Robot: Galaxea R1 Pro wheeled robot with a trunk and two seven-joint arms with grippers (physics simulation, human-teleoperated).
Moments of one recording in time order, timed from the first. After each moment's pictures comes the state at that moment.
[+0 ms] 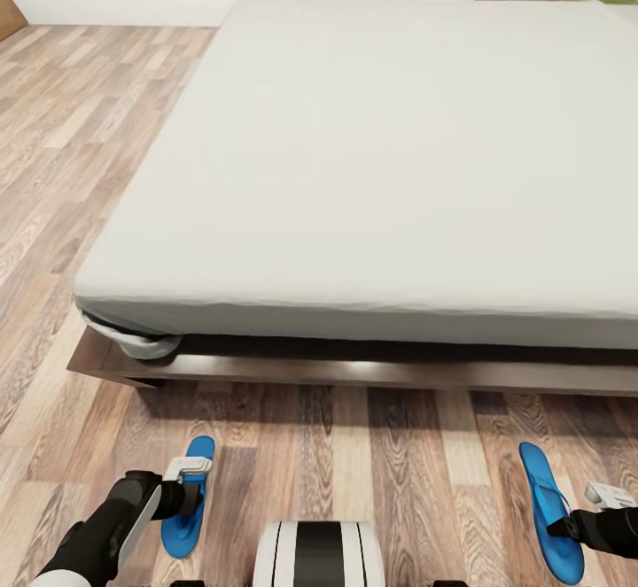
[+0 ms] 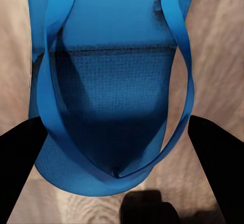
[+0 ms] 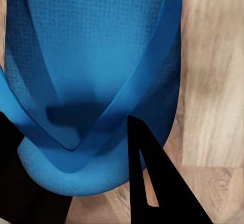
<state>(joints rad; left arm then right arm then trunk) -0.45 0.15 -0.03 -0.77 0.06 0.70 -0.17 -0.41 -0.62 -0.06 -0.69 -0.05 0.83 0.77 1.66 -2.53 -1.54</state>
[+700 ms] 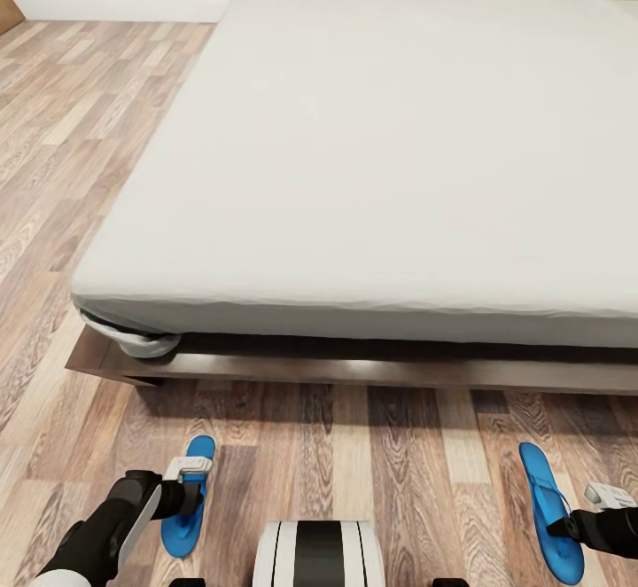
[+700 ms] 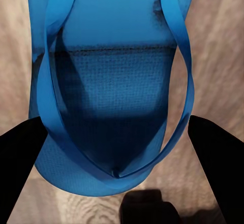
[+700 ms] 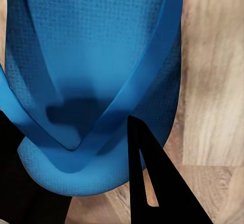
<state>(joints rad) -0.45 0.15 -0.03 -0.77 0.06 0.71 -0.17 -0.41 -0.62 -0.06 -0.69 -0.05 0.83 0.77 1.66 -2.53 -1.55</state>
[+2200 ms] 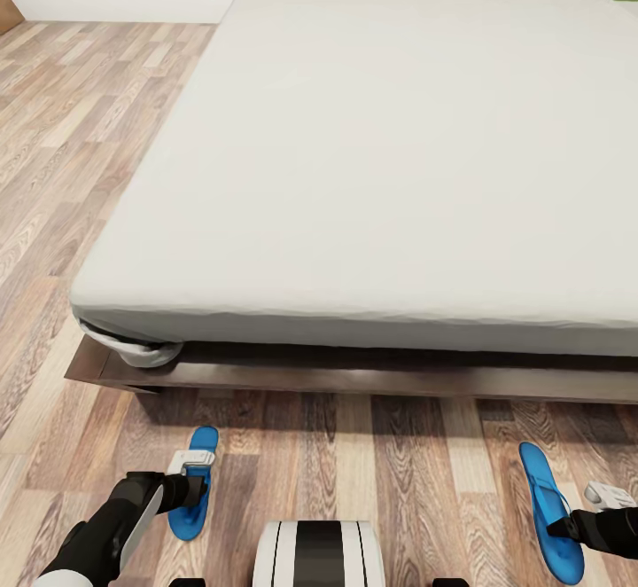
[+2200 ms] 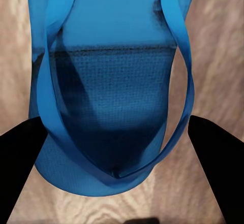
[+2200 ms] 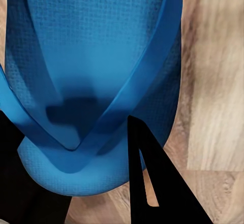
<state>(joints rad) -0.45 0.15 -0.03 -0.77 0.06 0.61 -0.17 -0.41 -0.62 -0.06 -0.69 -0.05 0.83 0.77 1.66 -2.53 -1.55</state>
